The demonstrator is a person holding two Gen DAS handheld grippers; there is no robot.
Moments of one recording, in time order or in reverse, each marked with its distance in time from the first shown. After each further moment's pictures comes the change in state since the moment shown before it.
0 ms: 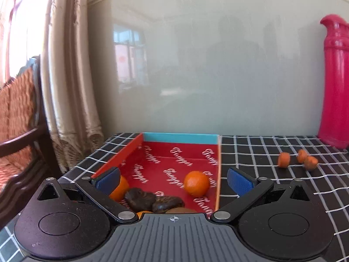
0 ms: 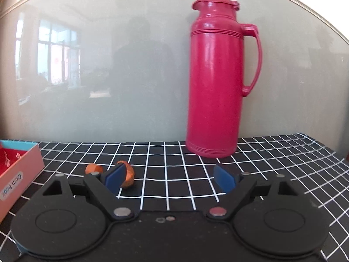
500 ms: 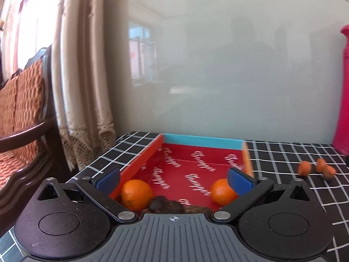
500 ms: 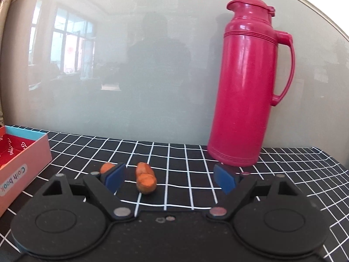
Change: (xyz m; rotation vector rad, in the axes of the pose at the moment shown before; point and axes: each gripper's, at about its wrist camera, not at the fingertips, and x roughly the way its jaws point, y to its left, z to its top) left arm 0.025 0.035 0.005 -0.050 0.023 0.064; right arm 0.026 0.037 0.004 -0.084 0.011 0.037
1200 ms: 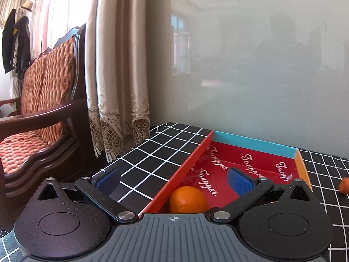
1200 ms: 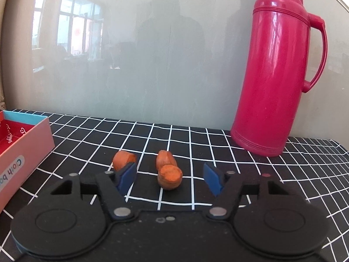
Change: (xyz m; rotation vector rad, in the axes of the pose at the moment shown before) left arm 0.041 0.042 0.002 -0.105 0.055 0.149; right arm 0.046 0.023 -0.002 -0.032 0.115 0.037
